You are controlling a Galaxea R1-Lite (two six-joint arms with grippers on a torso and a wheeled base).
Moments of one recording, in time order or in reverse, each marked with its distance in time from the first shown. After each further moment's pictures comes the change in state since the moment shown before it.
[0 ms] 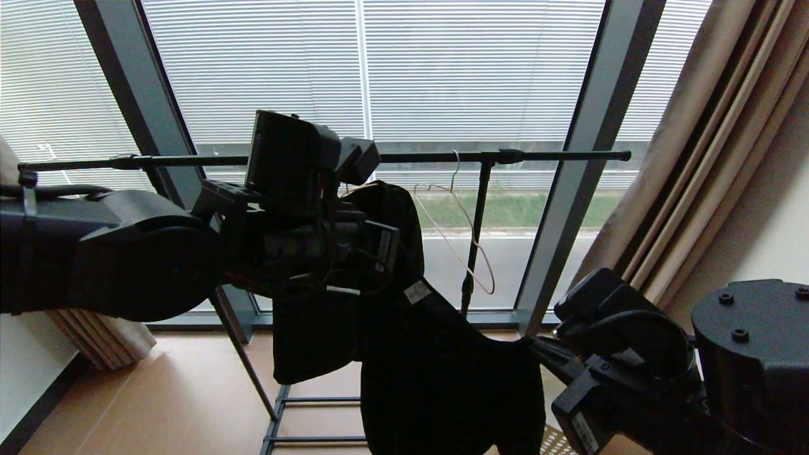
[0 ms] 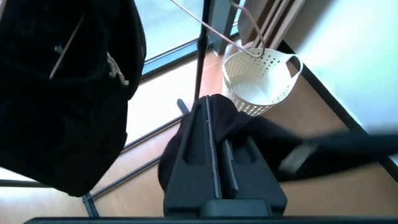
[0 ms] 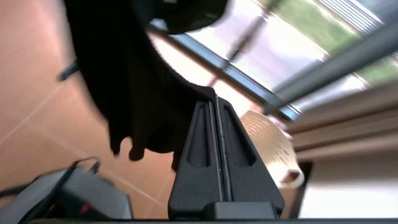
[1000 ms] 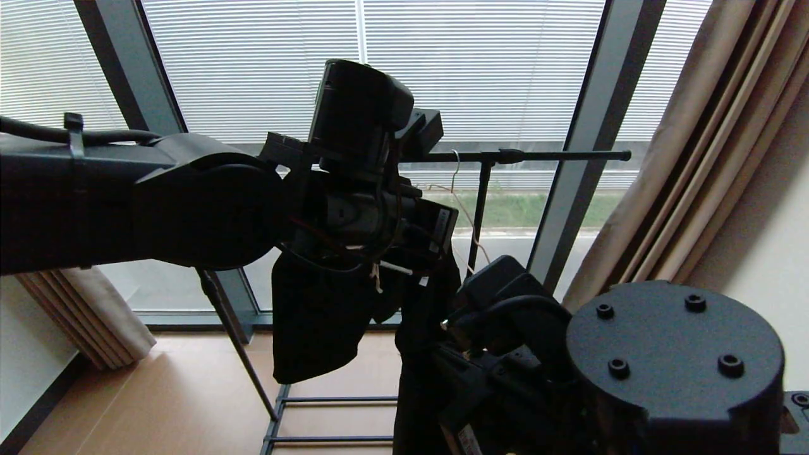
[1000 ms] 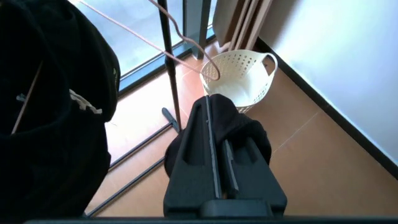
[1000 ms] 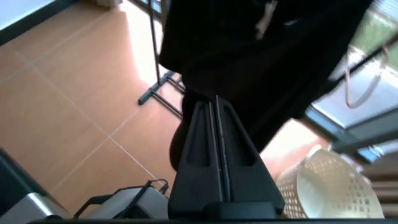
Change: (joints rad) left arm -0.102 0.107 -0.304 0.210 0.001 0.018; right arm 0.171 0.177 -0.219 -0.004 -0.018 0.202
